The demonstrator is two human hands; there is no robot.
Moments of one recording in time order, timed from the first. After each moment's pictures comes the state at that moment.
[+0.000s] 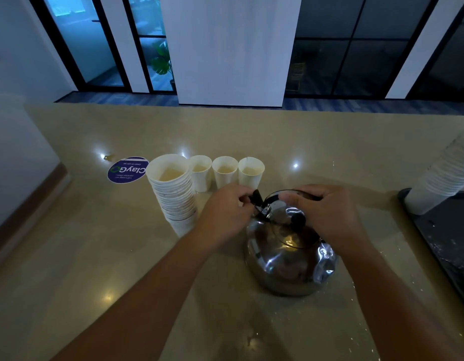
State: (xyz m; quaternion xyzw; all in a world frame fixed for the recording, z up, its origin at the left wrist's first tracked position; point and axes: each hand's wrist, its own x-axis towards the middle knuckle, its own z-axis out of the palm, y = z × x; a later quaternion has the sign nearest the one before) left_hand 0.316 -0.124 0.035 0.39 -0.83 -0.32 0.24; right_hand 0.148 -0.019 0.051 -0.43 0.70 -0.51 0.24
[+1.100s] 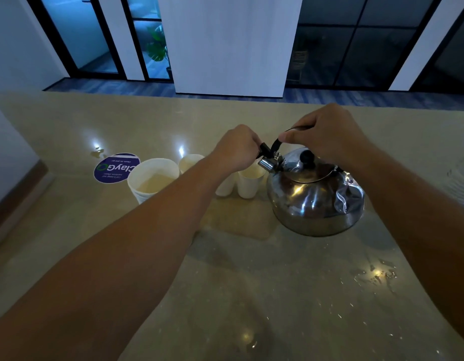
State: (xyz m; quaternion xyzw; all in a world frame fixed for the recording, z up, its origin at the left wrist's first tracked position) left_hand 0.241 -0.225 0.087 0.44 -0.82 -0.32 0.16; right_hand 0.087 -0.135 0.116 -0.54 0.76 -0.34 0.13
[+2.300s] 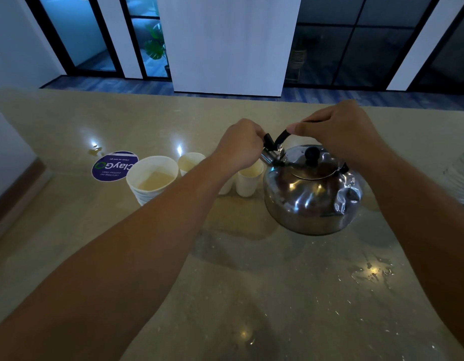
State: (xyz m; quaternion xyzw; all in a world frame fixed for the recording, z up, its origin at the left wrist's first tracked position) left_hand 0.239 -0.213 0.093 0.43 -0.81 -0.33 0.21; right_hand 0.084 -0.120 0.125 -0.49 0.76 -0.39 0.16
